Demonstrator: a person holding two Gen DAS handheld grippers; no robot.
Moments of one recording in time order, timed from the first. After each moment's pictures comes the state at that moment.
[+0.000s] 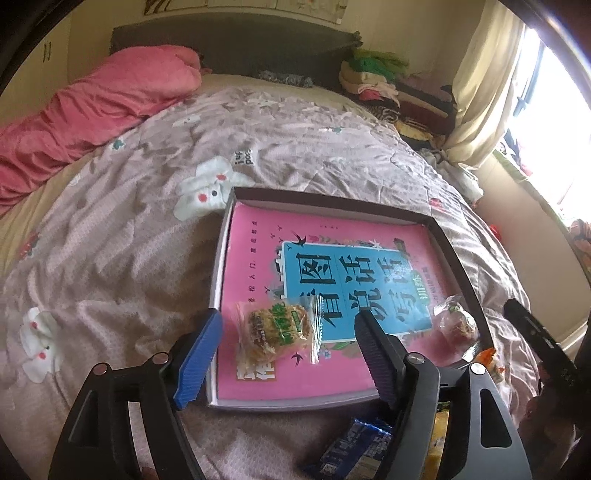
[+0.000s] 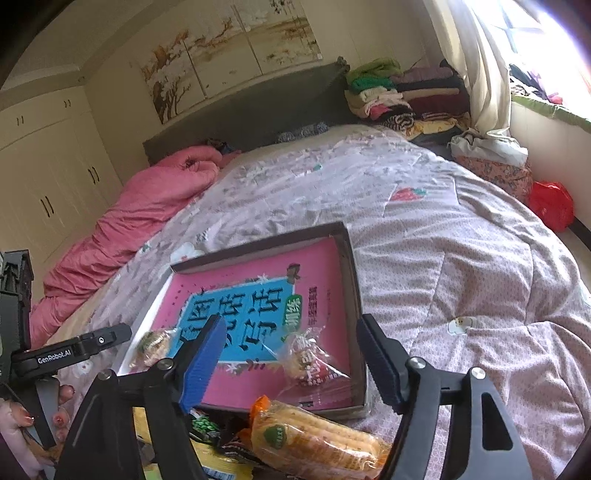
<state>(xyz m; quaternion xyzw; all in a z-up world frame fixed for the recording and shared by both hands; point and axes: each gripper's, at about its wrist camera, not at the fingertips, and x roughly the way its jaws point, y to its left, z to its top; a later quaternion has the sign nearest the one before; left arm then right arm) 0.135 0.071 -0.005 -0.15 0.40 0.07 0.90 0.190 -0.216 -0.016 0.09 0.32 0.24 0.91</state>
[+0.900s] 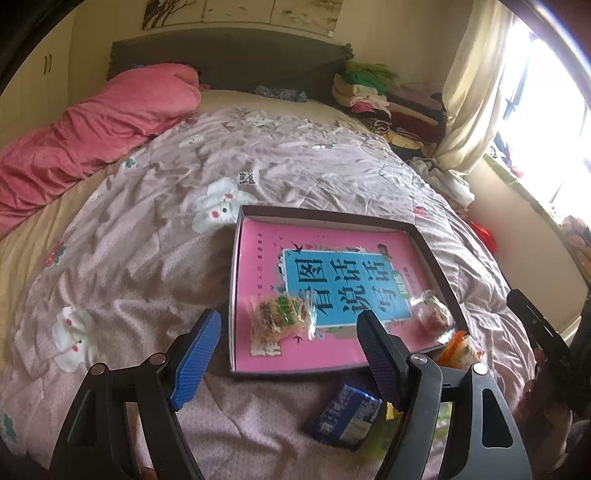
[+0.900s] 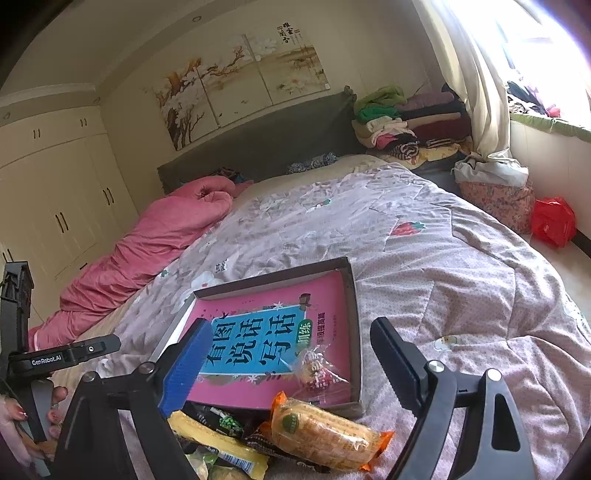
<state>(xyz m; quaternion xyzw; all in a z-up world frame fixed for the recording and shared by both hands) 0.091 0.069 0.028 -0.14 0.38 0.06 0.91 0.159 -0.237 0.015 0.11 0.27 0.25 0.92</state>
